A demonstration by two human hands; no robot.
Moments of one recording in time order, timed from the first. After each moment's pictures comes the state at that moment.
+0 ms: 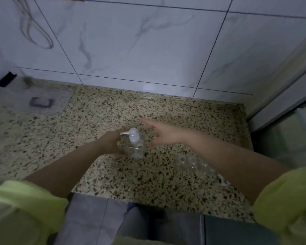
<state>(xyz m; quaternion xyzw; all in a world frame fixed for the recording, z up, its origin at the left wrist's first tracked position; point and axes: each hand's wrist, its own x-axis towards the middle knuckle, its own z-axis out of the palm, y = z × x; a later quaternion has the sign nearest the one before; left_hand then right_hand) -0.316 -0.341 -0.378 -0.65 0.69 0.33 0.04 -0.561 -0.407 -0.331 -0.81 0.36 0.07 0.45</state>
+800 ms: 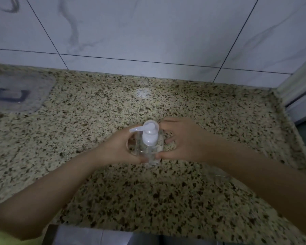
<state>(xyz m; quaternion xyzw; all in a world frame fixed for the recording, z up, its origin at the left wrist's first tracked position) -0.305 -0.354 -0.453 -0.52 0.69 0.46 -0.21 -0.537 -0.389 -0.395 -0.88 0.35 -0.09 0.30</state>
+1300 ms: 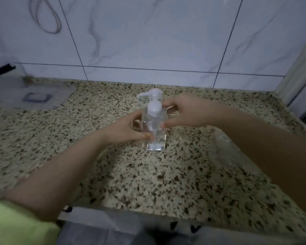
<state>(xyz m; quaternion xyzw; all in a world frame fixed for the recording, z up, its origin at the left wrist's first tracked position) -0.304 -0.334 -0.472 -0.53 0.70 0.41 -0.24 -0.533 -0.360 -0.386 -0.89 0.39 -0.05 0.21</state>
